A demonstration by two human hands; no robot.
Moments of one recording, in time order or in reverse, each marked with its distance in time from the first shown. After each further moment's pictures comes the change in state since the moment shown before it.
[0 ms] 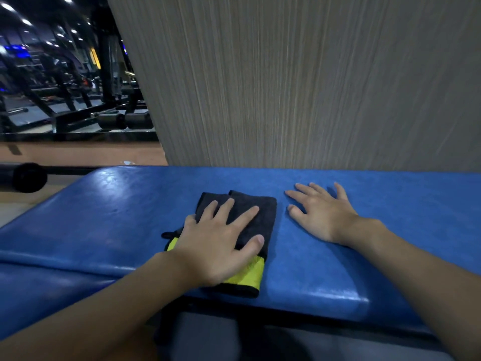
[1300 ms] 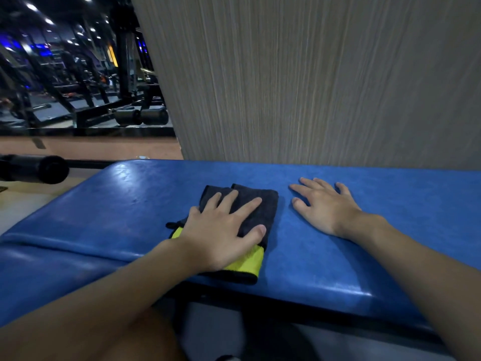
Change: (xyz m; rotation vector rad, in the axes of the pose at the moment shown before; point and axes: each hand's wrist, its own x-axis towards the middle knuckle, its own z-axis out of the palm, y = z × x) left_hand 0.000 -0.021 0.001 -0.007 0.016 -0.040; right_hand 0.010 -0.019 0.004 0.060 -0.003 -0.015
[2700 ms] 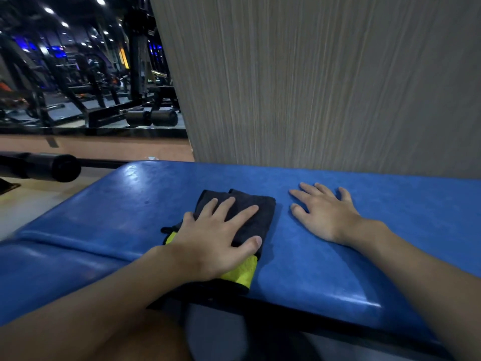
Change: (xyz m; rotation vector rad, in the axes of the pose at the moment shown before) left_hand -0.016 -0.025 0.001 0.018 0.000 -0.028; right_hand 0.009 -0.025 0.004 -0.040 -0.014 -0.026
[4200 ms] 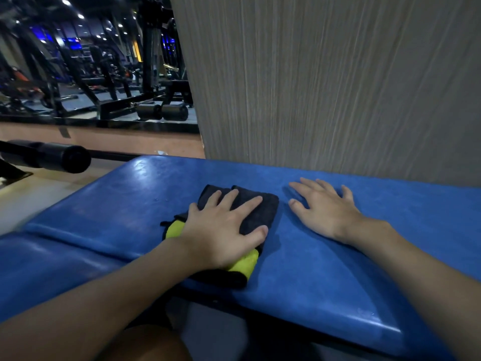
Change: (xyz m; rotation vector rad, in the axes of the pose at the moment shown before) left_hand 0.028 -0.017 0.001 -0.040 0.025 -0.089; right_hand 0.029 -0.025 0.001 0.060 0.022 -0.035
